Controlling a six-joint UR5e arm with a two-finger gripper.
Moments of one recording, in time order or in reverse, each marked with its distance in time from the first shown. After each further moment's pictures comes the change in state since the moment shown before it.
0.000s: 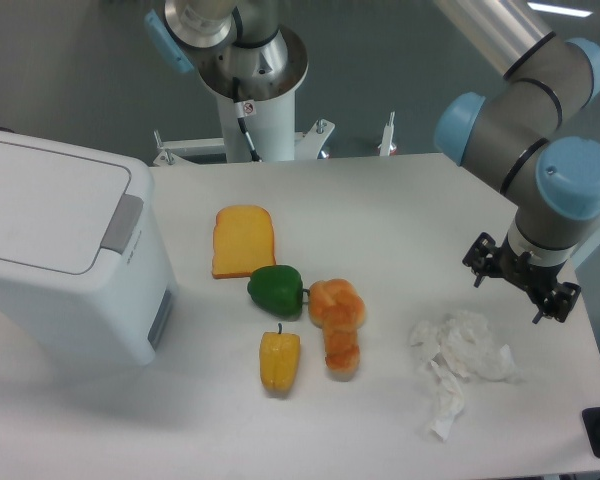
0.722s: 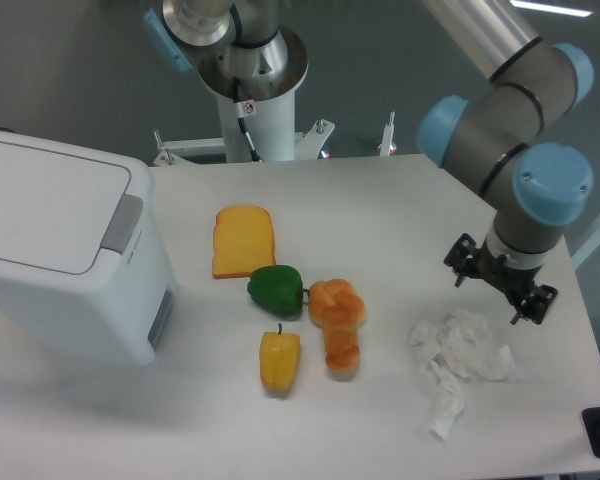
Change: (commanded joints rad) arm -0.090 0.106 -0.127 0.035 -0.009 -0.124
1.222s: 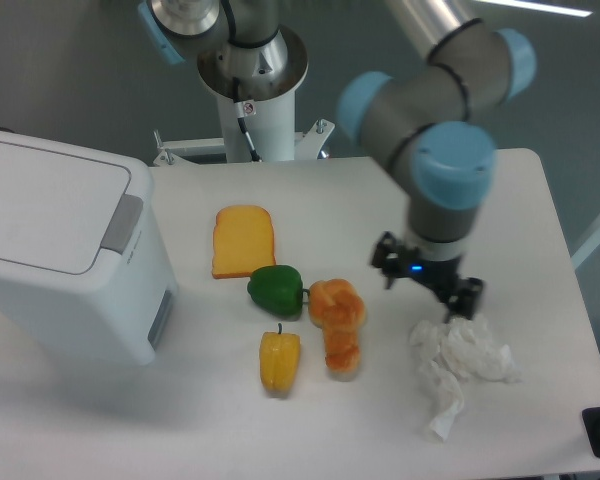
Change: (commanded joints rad) arm -0.231 0.112 -0.025 -0.063 0.003 -0.423
